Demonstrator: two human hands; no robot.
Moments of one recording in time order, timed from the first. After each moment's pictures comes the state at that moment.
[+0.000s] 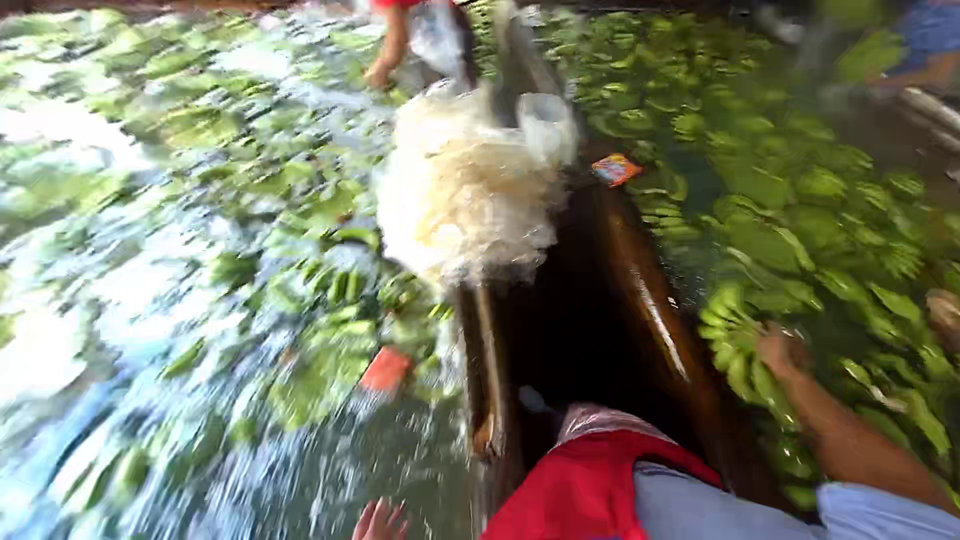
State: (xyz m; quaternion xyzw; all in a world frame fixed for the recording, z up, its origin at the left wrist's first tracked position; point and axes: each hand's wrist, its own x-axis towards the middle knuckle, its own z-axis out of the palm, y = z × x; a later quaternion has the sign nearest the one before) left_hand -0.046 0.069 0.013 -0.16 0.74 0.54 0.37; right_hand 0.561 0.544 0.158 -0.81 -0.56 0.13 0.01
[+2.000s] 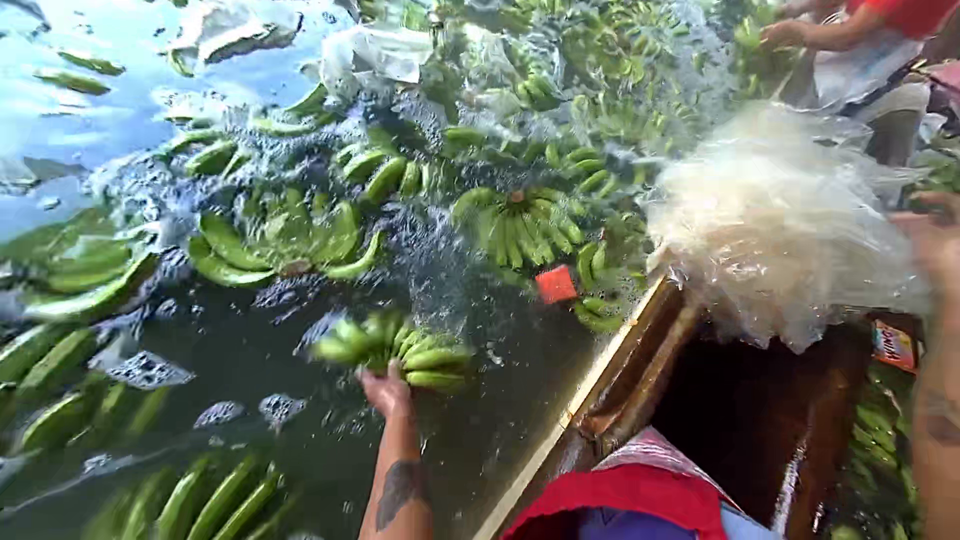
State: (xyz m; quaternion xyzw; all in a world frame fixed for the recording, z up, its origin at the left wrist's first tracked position) left_hand -0.146 0.007 -0.033 -0.36 0.76 0.53 0.08; right_hand -0.089 0.666 0.356 -0.40 -0.91 0.09 0.07
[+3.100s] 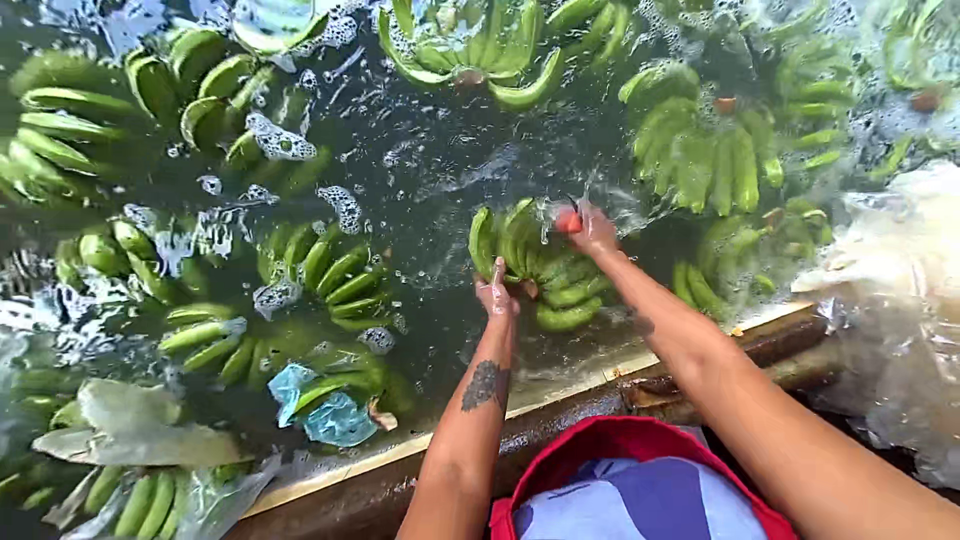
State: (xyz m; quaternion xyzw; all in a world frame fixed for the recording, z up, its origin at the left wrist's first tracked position) left_hand -0.099 0.062 -0.055 -0.57 0.45 0.68 -0.07; right_hand -0.211 0.244 -0.078 0.06 -0.92 0.29 -0.26
